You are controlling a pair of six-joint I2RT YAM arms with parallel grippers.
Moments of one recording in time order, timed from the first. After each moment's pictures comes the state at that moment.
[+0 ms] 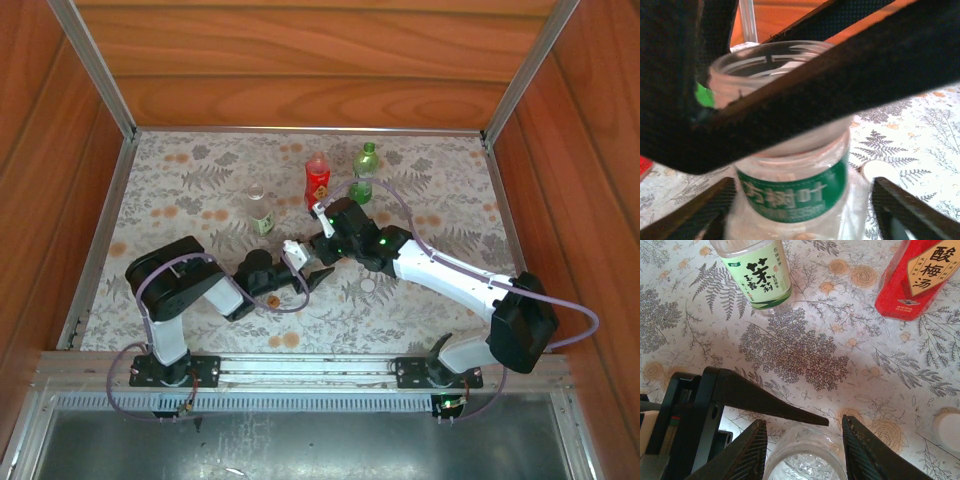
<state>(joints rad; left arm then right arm) -0.86 1.84 0.41 1.29 0.28 0.03 0.88 1.41 1.02 -0.42 0.06 0.19</state>
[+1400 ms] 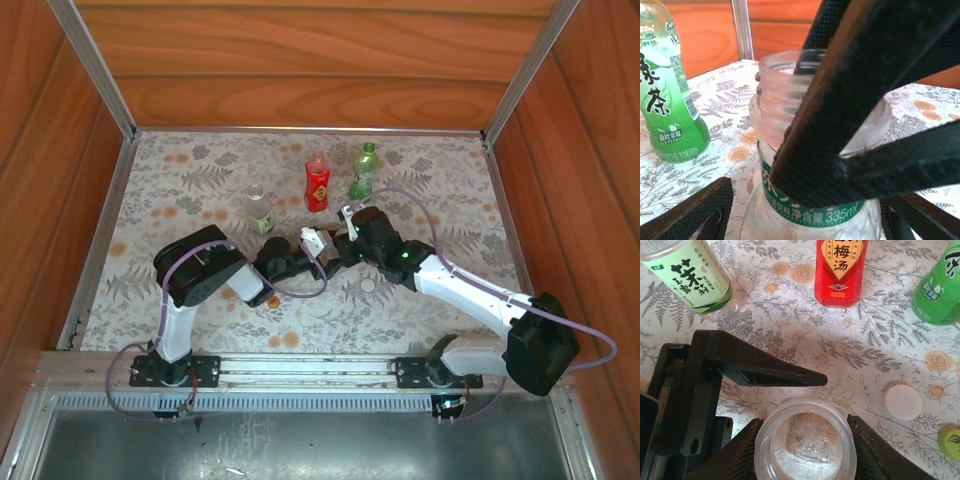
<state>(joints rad) -0.86 2.02 0.62 1.31 0.30 0.02 0.78 1.26 0.81 -0.30 0.12 0.20</state>
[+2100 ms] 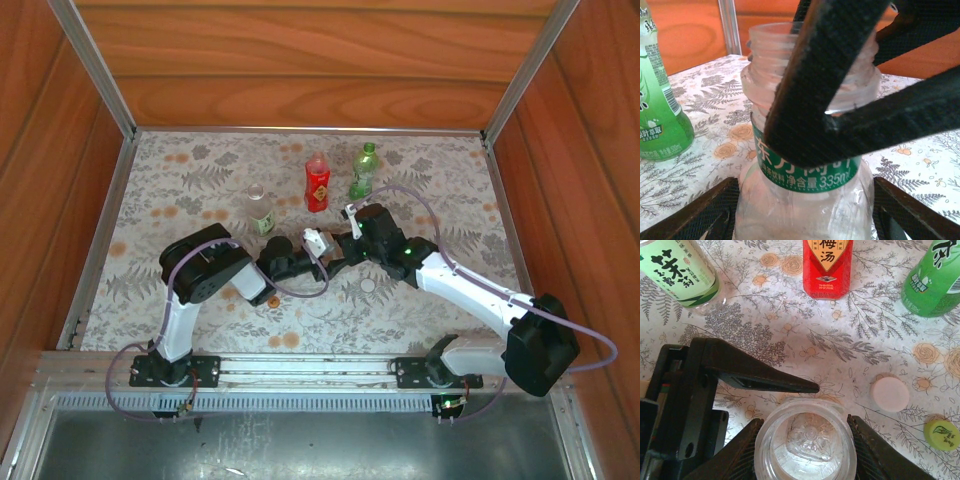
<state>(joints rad) -0.85 2.06 0.65 1.31 0.36 0.02 0.75 1.26 0.82 -0.35 0.09 0.20</state>
